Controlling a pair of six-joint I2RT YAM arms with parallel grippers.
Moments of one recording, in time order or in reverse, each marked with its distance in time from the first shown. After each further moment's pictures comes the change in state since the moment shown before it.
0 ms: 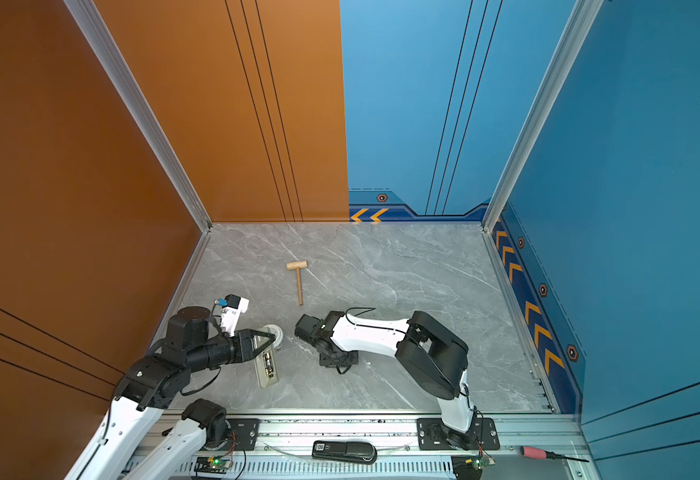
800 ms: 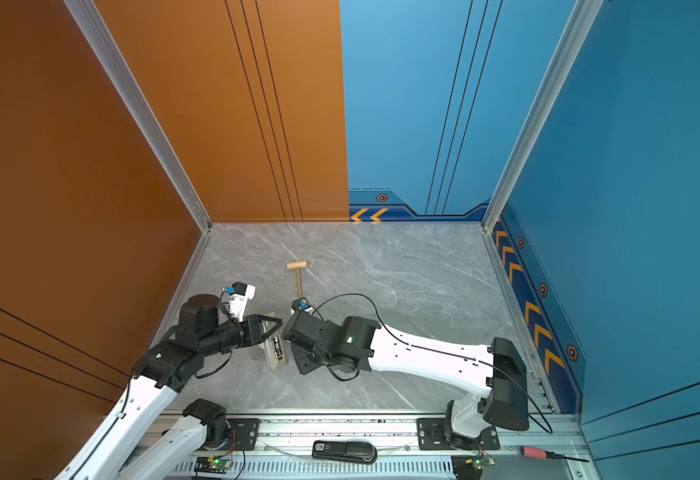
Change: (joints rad) left arm 0.021 0.108 -0.029 0.225 0.007 -0.027; right arm 0.170 -0.339 0.120 0.119 -0.032 -0.322
